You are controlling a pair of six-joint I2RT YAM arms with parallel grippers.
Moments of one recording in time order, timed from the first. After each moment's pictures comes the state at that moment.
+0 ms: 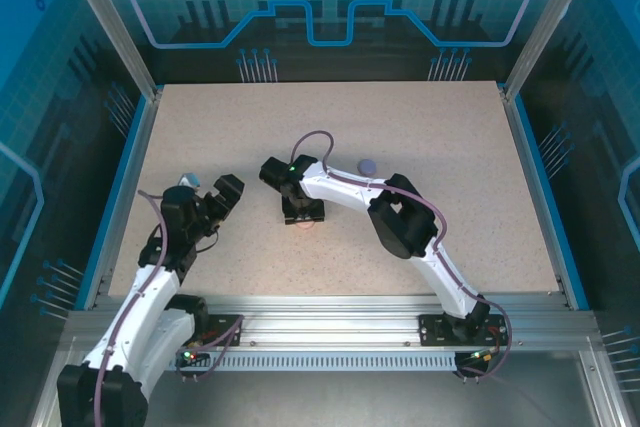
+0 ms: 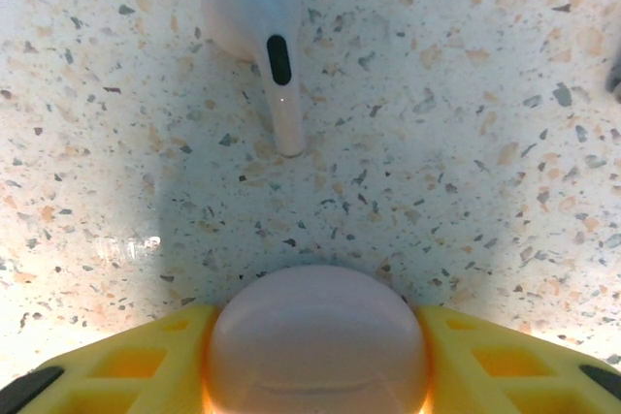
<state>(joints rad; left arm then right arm) -0.06 0.75 0.42 -0.19 0.22 -1.03 0.92 2.33 1.92 -1.09 0.09 0.86</state>
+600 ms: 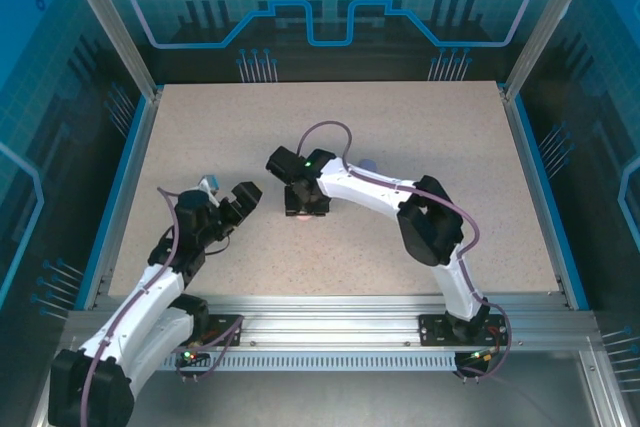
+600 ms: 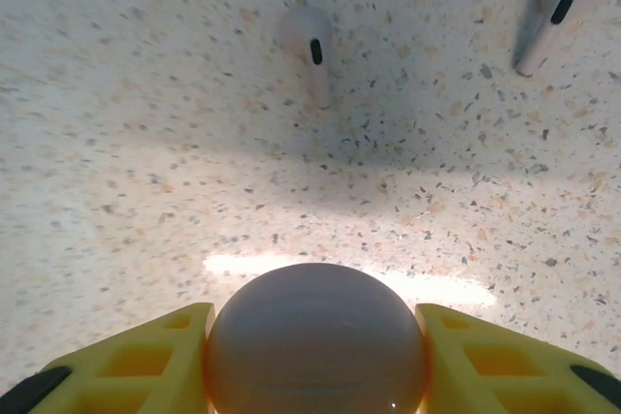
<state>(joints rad) -0.18 0.75 0.34 -0.06 0.25 -1.02 0.91 2.11 1.78 -1.00 0.06 0.90</state>
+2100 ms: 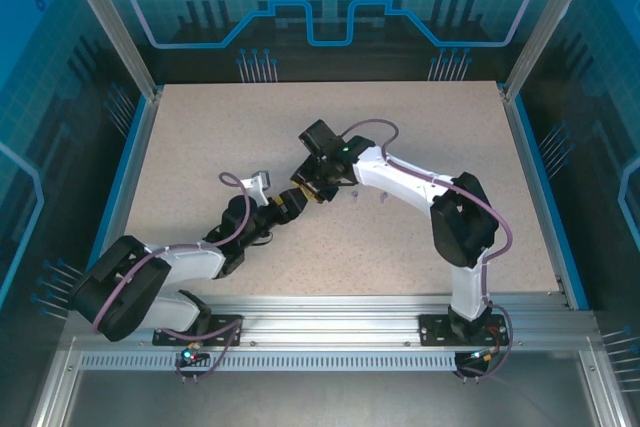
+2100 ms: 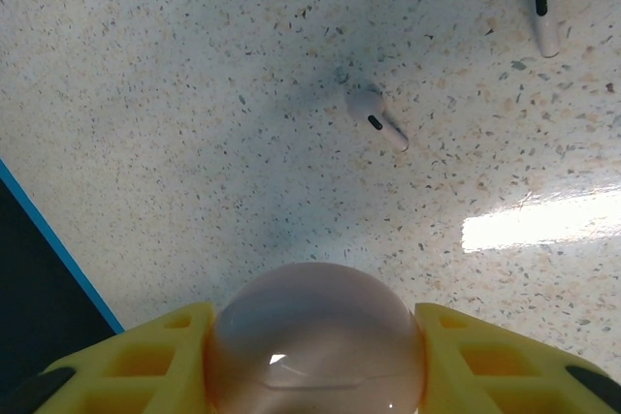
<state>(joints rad) -0.53 1.35 0.30 0.80 0.09 -0.92 0.77 1.94 1.60 -0.71 -0.18 1.38</state>
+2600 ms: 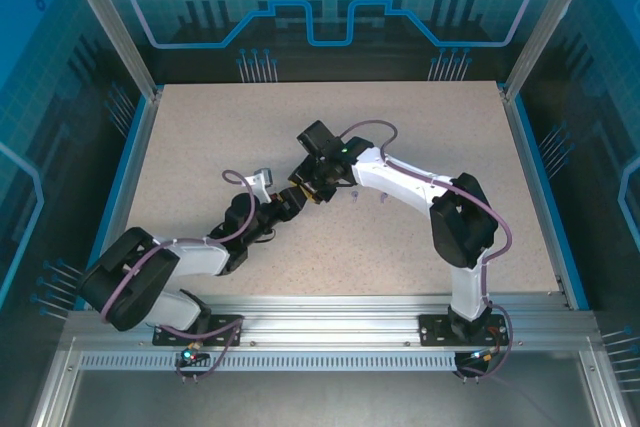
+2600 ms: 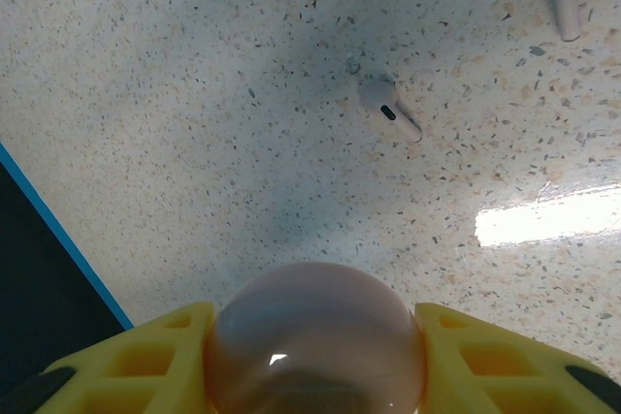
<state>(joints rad) -0.53 1.41 0.32 0.86 0.08 -0.91 0.77 1.94 1.60 -0.70 -0.18 1.40</state>
